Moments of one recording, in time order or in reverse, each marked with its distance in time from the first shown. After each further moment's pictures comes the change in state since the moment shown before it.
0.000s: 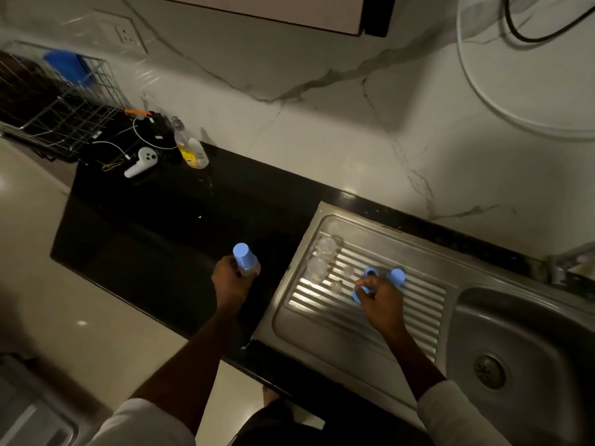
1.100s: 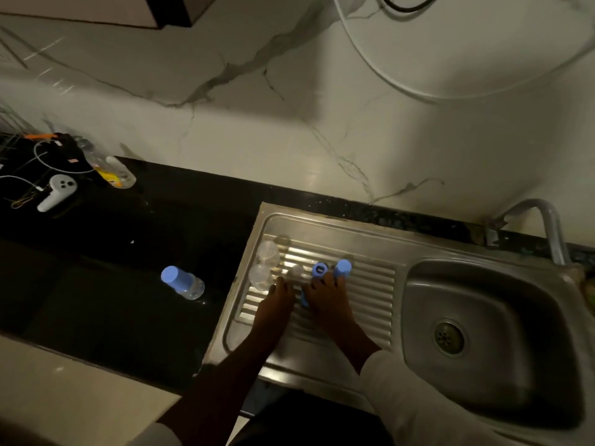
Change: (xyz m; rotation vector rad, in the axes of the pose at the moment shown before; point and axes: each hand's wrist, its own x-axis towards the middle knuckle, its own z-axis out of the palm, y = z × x) left_hand -0.087 0.039 0.175 0.430 -0.364 0.633; right_hand 0.011 0.051 0.012 -0.855 -0.138 -0.470
